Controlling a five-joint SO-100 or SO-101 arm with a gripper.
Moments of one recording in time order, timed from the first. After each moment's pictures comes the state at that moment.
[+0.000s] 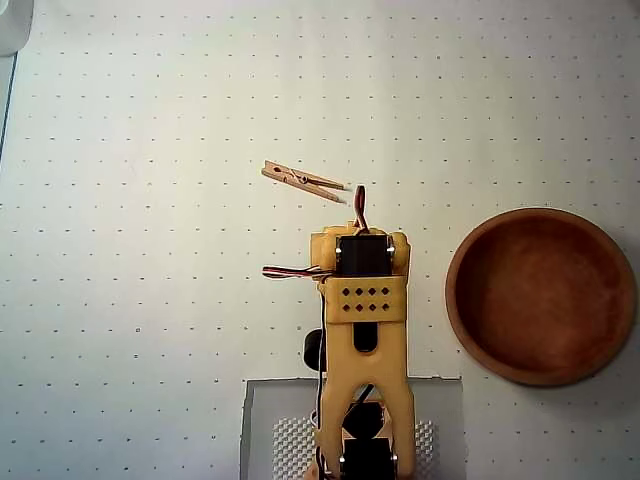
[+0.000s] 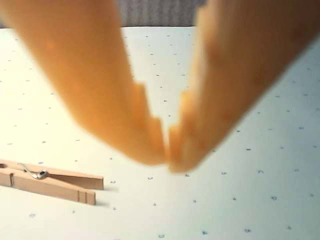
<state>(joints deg) -1.9 121.2 101.8 98.3 -83.1</state>
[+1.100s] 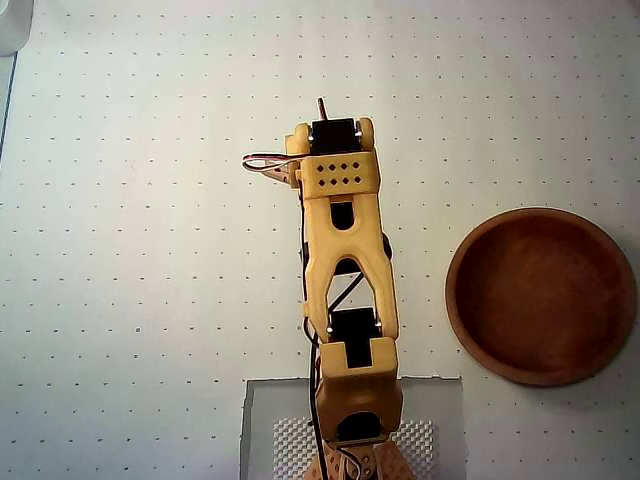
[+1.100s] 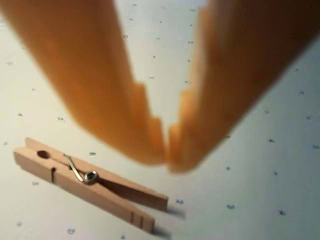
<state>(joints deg) -6.6 75.3 64.2 98.5 -89.9</state>
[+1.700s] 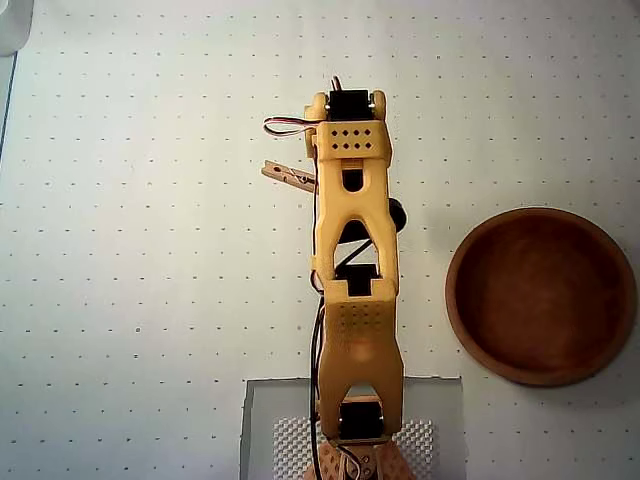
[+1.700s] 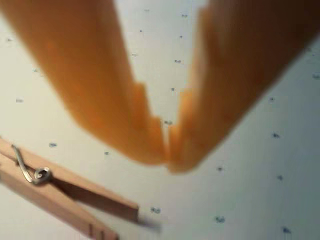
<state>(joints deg) -1.8 55.5 45.2 98.5 -96.9</state>
